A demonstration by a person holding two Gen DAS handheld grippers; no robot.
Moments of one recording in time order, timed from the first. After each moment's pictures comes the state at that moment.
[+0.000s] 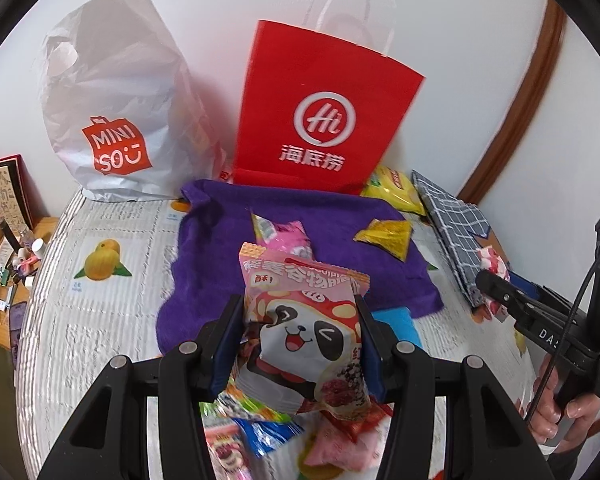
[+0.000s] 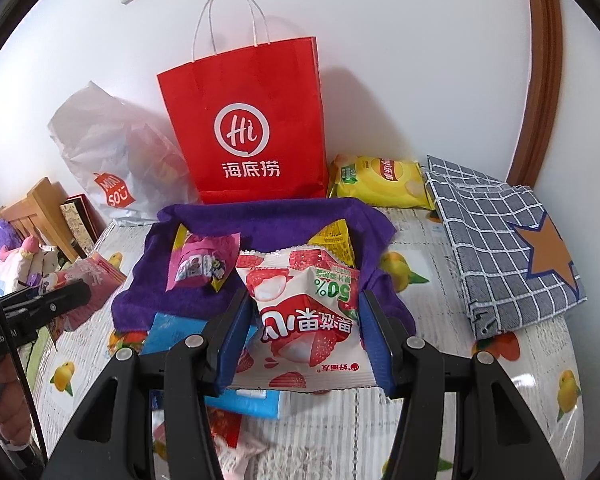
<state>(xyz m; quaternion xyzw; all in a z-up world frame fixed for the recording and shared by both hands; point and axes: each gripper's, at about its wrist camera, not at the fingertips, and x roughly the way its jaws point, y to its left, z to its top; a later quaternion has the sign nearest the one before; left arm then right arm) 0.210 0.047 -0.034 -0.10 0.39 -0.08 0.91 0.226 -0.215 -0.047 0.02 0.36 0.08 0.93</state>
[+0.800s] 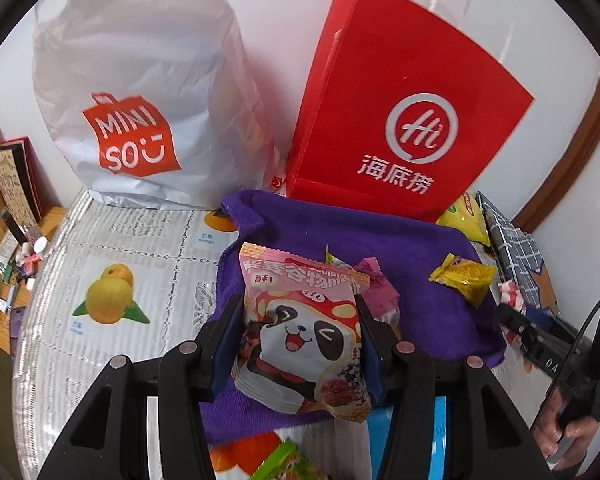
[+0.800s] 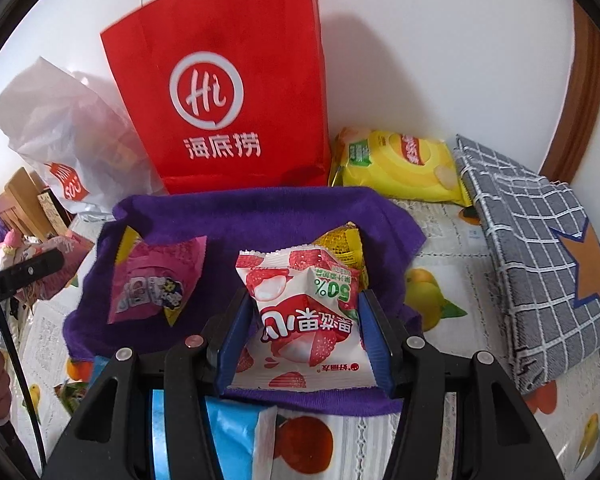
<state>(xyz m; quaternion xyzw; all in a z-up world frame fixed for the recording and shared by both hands) 0.305 0.083 -0.076 -0.12 0.41 -0.03 0.90 0.327 -0.201 -0.103 0.01 0.40 0.08 0.91</state>
